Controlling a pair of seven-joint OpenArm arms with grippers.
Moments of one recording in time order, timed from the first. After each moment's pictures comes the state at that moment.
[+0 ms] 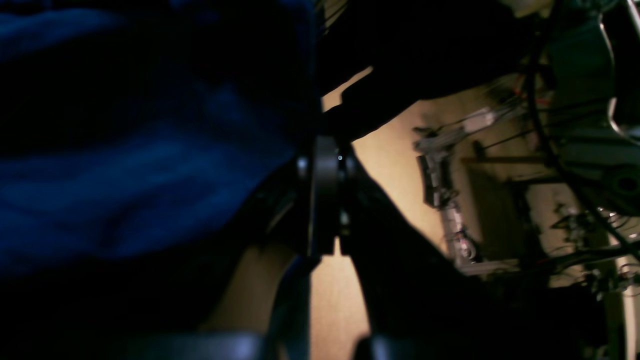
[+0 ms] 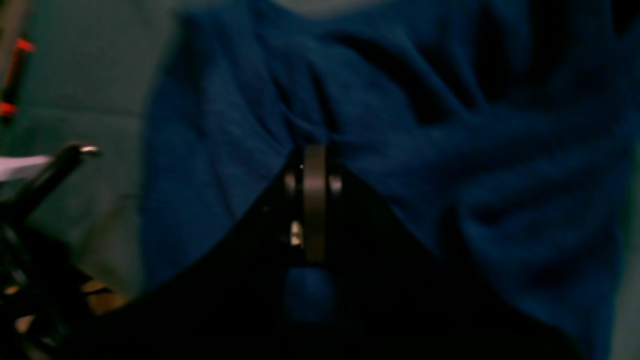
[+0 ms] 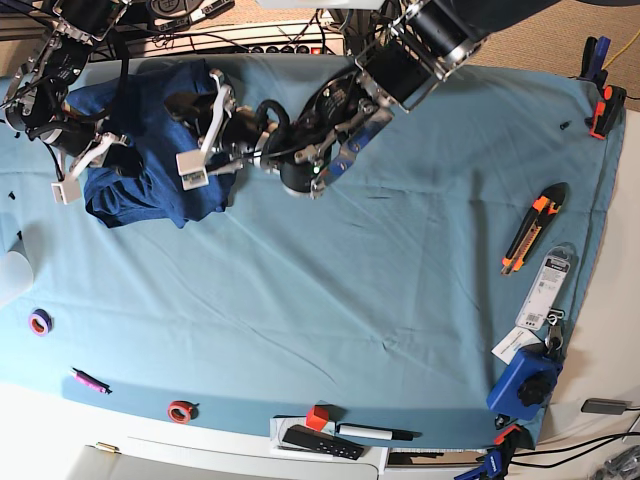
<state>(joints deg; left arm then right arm) -13.4 10.2 43.0 68.9 -50.8 -43.1 55.3 -8.1 20.0 42.0 87.3 56.3 39.8 -78.2</state>
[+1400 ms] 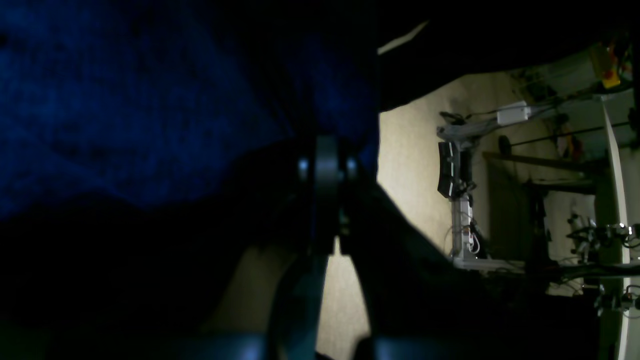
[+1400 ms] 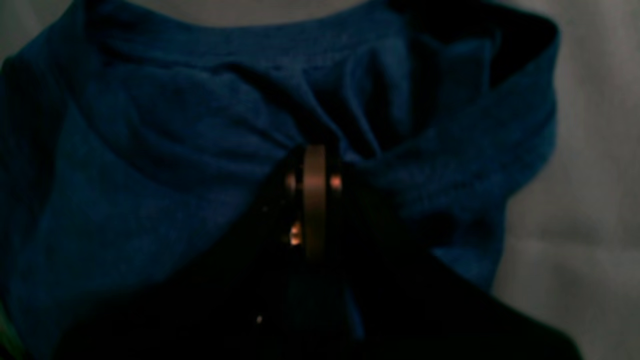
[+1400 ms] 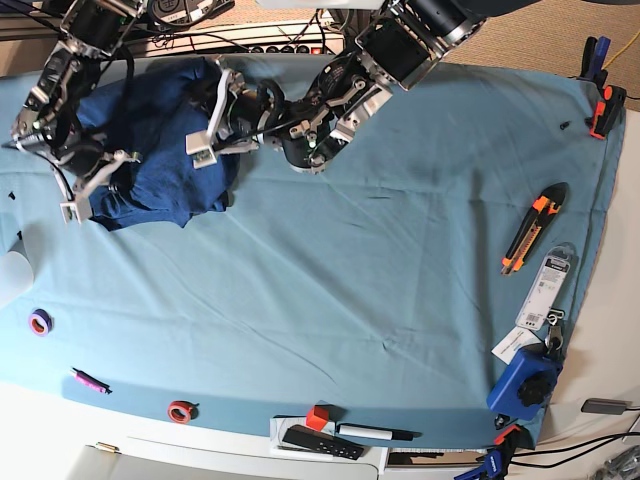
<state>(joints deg) -8.8 10.2 43.0 68.9 -39.9 -36.8 54.4 -3.0 18.7 36.3 87.3 29.4 38.8 -63.6</state>
